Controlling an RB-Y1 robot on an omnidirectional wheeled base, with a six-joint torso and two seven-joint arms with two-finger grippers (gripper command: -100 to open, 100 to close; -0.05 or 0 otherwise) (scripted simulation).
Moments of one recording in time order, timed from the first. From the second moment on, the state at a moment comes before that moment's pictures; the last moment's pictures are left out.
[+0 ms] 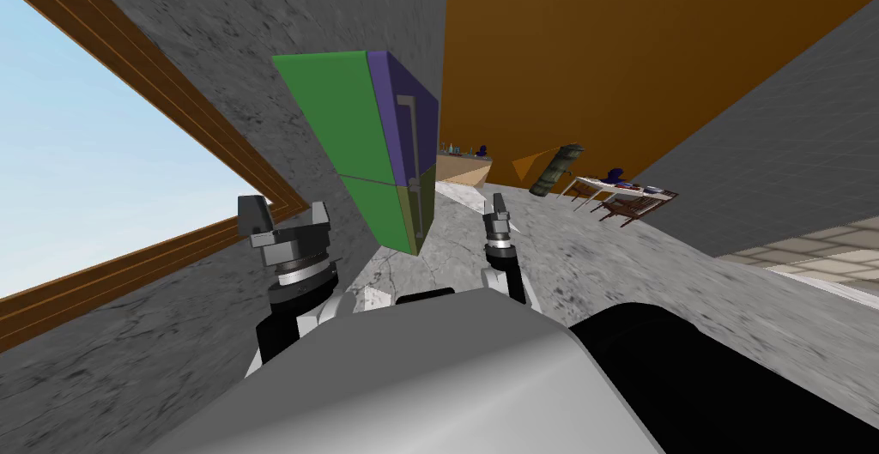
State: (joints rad) left arm 0.53 0.02 -0.06 -2.38 0.10 -0.58 -0.15; right arm 0.51 -0.04 0.03 -2.34 0.08 -0.44 0.10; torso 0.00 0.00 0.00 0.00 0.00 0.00
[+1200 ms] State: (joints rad) left arm 0.53 0.06 -0.06 -2.38 0.10 -0.57 -0.14; right arm 0.51 -0.04 0.03 -2.34 0.08 -0.44 0.10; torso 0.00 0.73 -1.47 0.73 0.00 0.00
